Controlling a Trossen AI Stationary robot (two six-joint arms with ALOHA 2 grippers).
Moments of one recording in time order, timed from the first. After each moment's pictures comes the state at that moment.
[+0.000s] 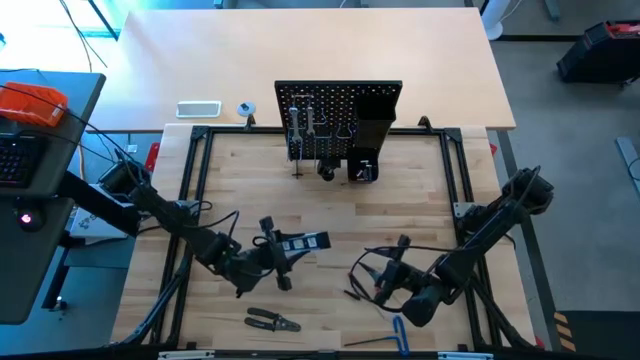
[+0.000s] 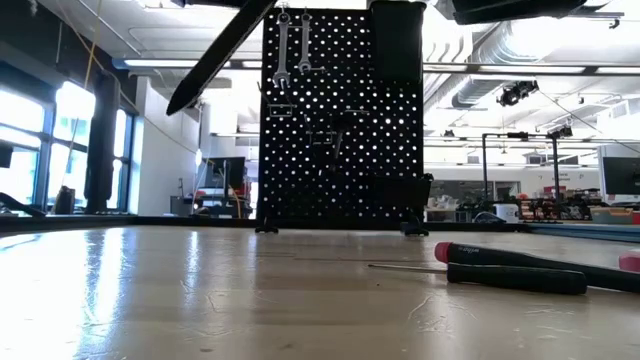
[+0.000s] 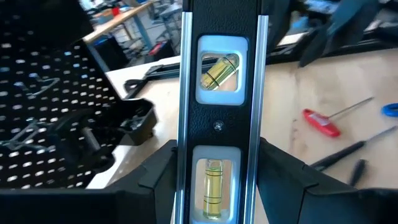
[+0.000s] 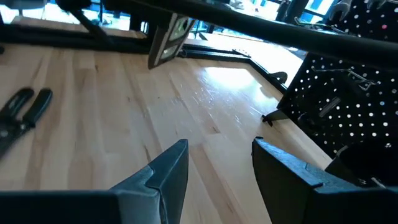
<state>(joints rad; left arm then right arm) -0.61 1.50 0.94 0.07 -0.99 -0.09 0.78 1.58 0.97 -0.19 1.16 0.50</state>
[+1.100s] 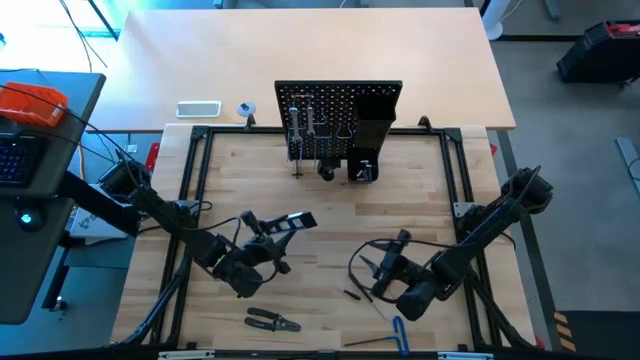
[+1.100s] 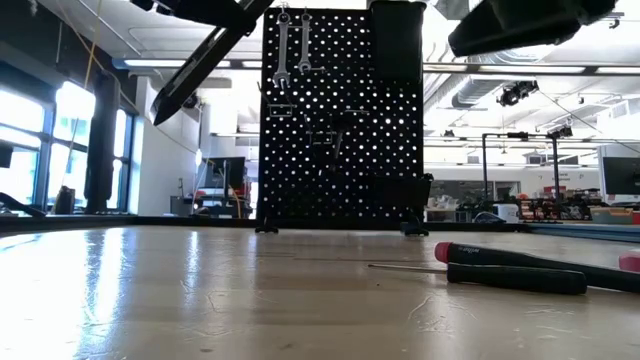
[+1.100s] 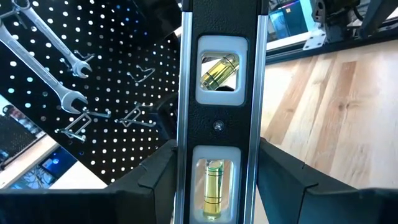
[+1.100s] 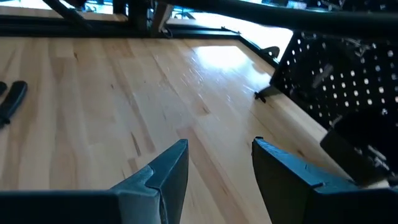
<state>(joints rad) -0.63 1.50 0.91 -0.08 -1.34 -0.16 0.75 1.58 0.97 -0.33 1.12 0.69</state>
